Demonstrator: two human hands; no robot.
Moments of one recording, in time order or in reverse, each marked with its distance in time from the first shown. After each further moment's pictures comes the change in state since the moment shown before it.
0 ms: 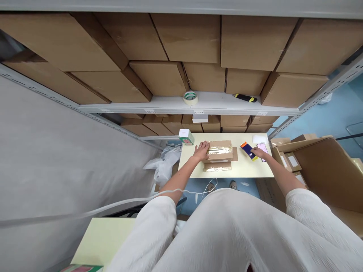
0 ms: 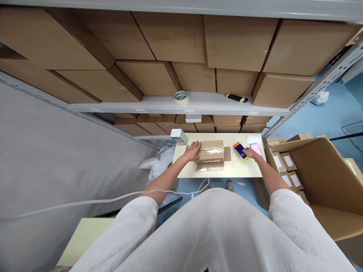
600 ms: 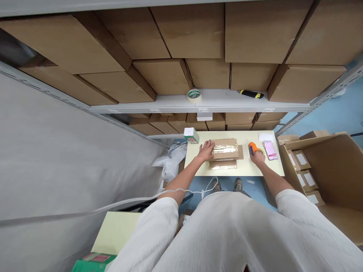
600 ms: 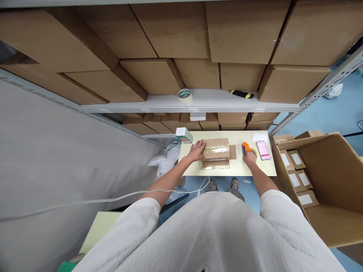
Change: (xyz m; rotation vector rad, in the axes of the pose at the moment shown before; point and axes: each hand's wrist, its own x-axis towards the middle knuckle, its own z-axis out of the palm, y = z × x) left_hand -0.011 0.001 0.004 -0.034 0.049 0.018; right_hand -0.010 -0.018 0.083 -0.417 0.279 0.114
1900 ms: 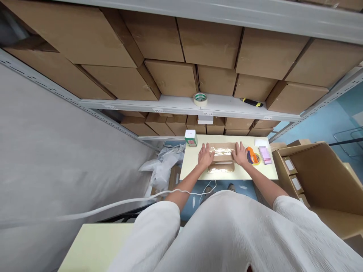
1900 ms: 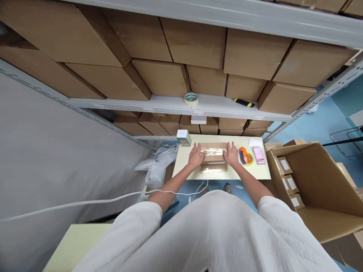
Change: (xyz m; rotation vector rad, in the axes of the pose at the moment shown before) left_hand -0.013 -0.004 0.034 -0.255 0.312 -0.185; right_hand -0.049 -0.112 -0.017 0.089 0.354 -0.373
